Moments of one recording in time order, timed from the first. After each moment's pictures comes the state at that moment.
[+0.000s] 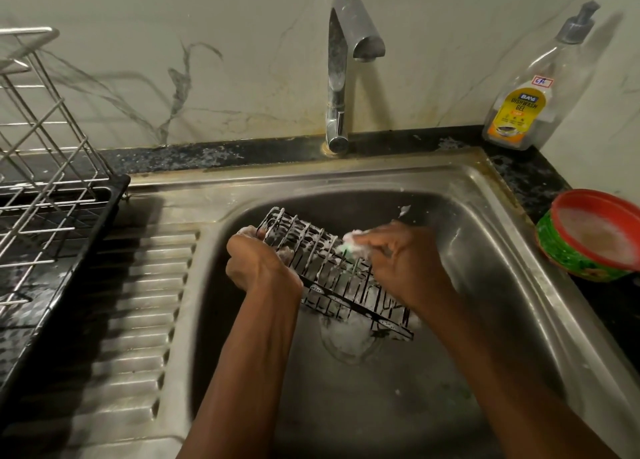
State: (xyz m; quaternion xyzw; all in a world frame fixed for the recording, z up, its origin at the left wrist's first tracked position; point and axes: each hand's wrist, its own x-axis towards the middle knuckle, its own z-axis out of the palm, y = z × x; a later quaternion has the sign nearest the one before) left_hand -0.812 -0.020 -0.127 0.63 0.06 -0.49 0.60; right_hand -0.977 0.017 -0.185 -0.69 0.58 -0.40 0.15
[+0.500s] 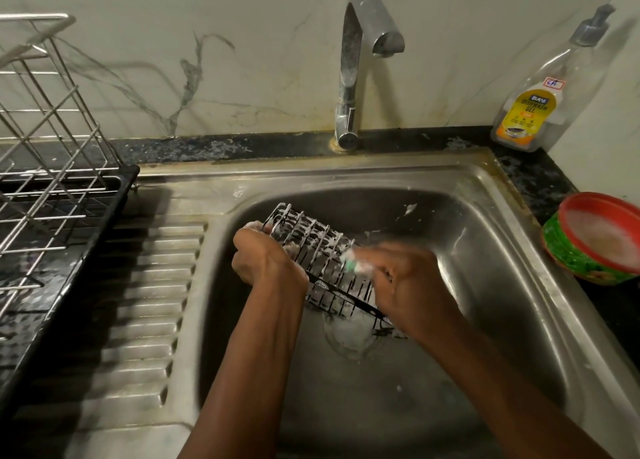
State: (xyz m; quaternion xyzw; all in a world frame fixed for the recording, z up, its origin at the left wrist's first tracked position) left_hand -0.808 -0.021 -0.129 0.63 0.08 -0.50 0.59; right_hand -0.965 0.046 -0.188 -0.75 0.55 -0.35 0.10
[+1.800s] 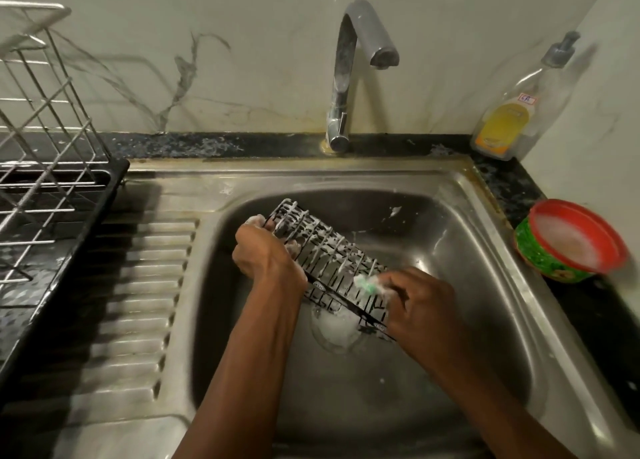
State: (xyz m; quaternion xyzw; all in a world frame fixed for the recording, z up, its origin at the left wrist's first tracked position) left_hand -0.809 -0.022 -0.137 0.61 0.05 -0.54 0.58; right_hand -0.979 0.089 -0.189 -0.67 0.66 -0.34 0.08
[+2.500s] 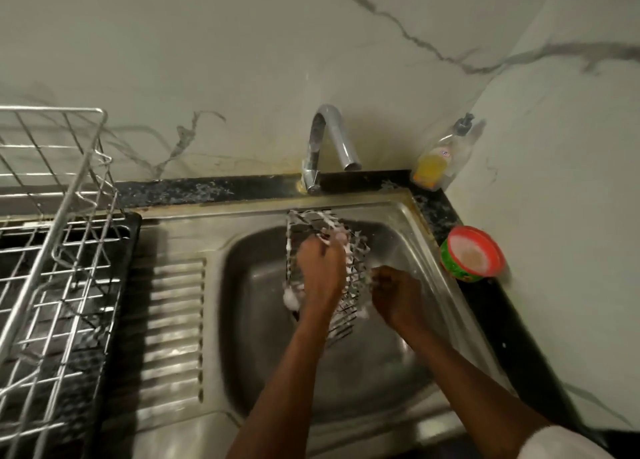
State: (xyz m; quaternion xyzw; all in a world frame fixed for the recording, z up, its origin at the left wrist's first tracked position) left_hand -0.856 0.002 -0.106 0.52 -0.45 -0.54 0.49; right_hand -0.988 0.073 -0.138 -0.45 0.82 -0.29 0.18
